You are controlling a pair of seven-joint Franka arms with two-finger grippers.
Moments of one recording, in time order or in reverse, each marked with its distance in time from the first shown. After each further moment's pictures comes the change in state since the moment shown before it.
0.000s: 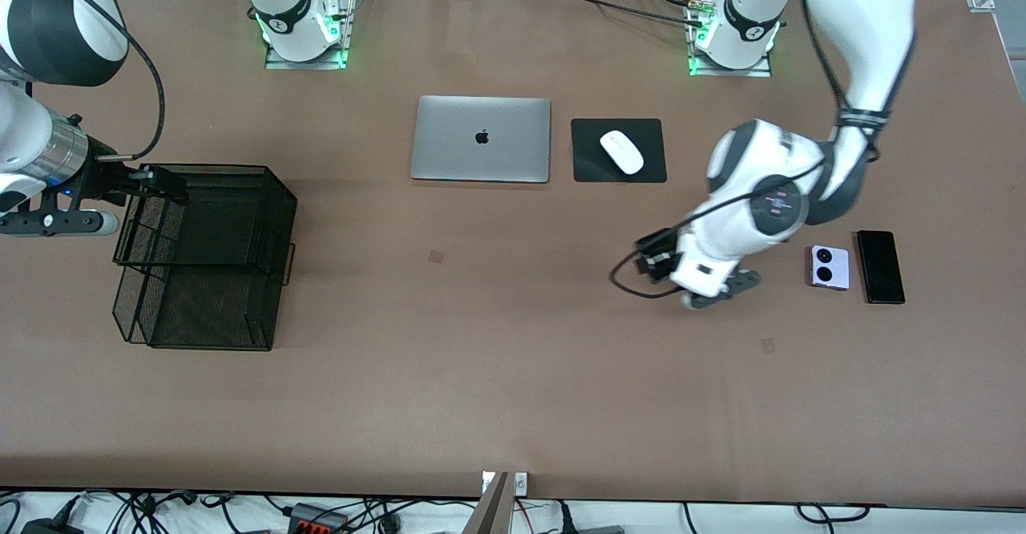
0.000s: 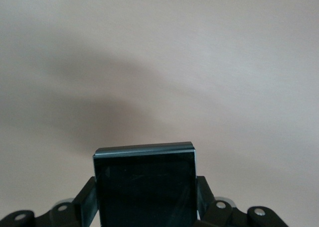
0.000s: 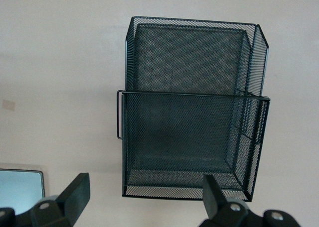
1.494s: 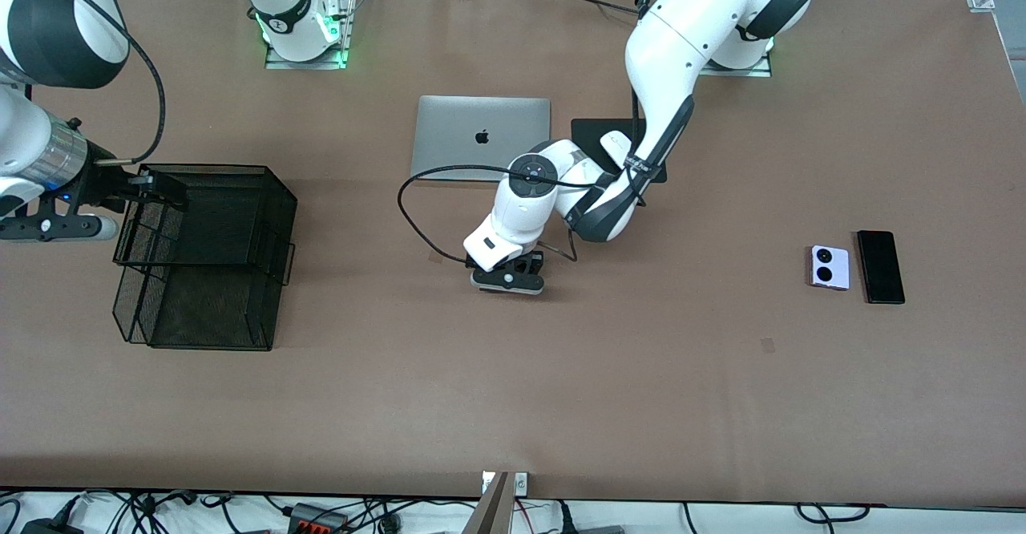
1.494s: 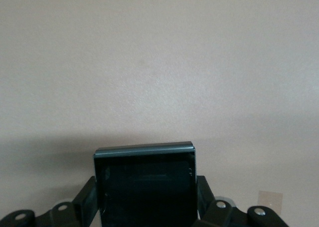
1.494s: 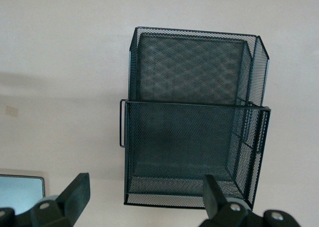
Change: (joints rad) left arm -0.484 0.477 0.127 0.450 0.179 0.311 0.080; right arm 0.005 0.026 0.002 0.027 0.000 0.017 -0.002
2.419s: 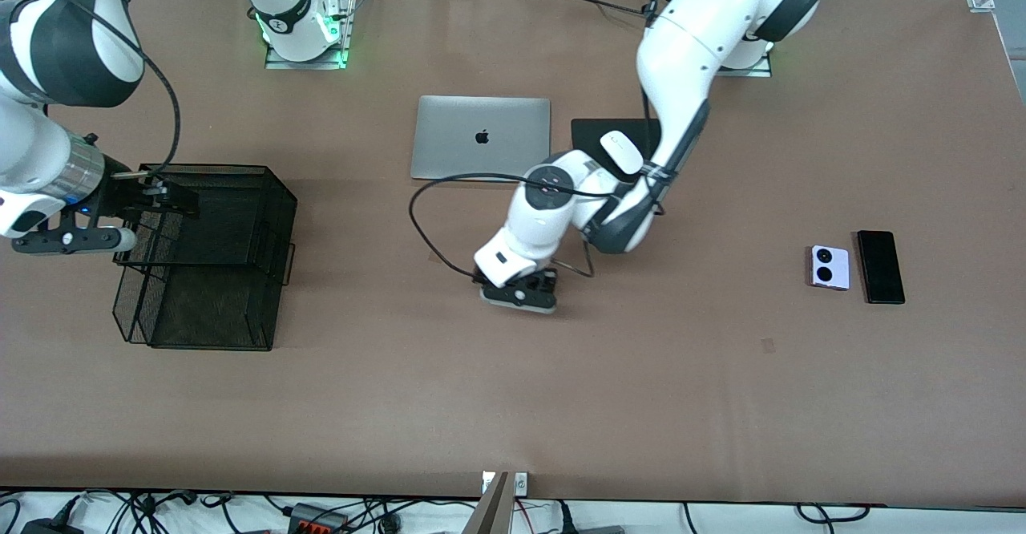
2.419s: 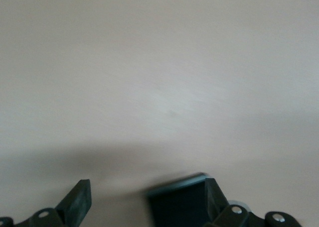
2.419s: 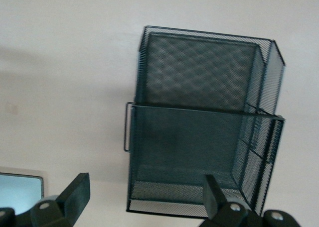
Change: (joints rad) left arm 0.079 -0.037 0.020 0.051 0.002 -0.083 0.172; right arm 0.027 0.032 0.007 0.005 0.005 0.021 -0.021
